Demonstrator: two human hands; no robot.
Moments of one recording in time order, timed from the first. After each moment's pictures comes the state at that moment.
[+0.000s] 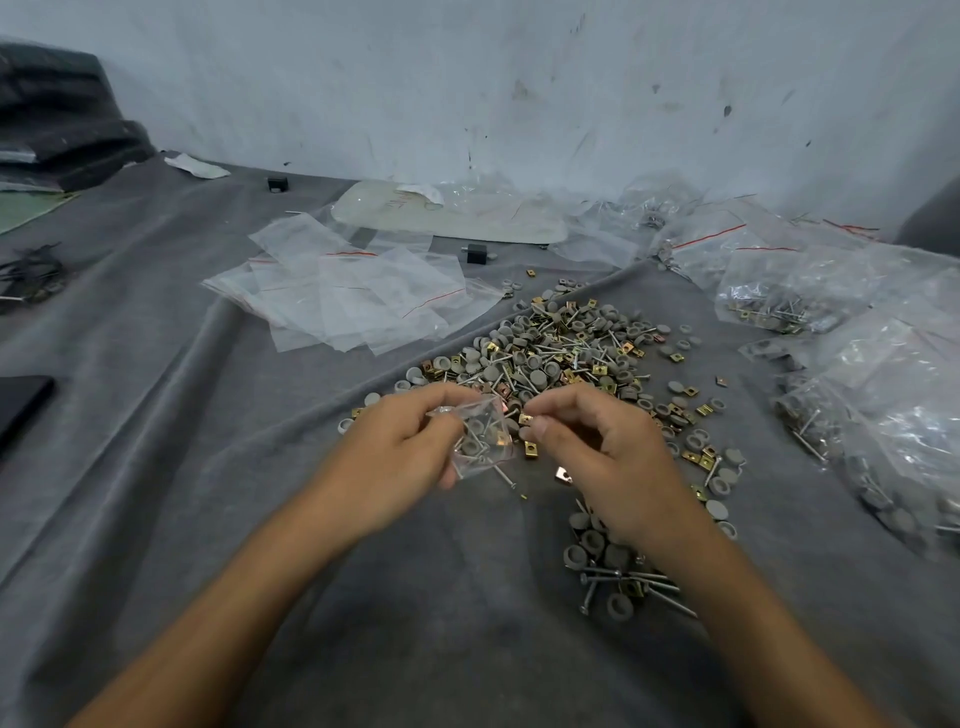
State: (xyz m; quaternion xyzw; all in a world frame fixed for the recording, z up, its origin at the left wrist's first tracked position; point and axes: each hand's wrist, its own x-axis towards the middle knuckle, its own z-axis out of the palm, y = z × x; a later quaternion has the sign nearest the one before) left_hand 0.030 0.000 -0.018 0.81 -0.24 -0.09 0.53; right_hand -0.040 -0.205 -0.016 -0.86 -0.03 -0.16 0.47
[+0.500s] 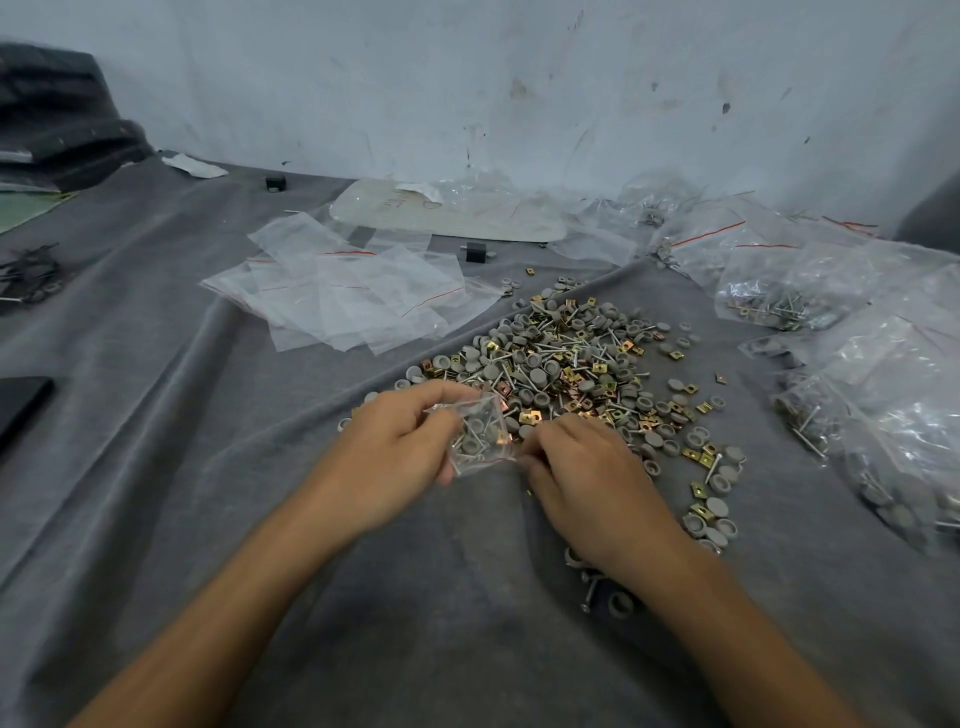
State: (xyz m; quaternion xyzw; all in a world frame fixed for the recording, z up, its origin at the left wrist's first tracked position) left_hand 0.030 0.003 -0.014 0.82 -0.23 -0.09 0.51; right_hand -0.040 -0.194 -0.028 -0.98 -0.04 -0.11 0.14
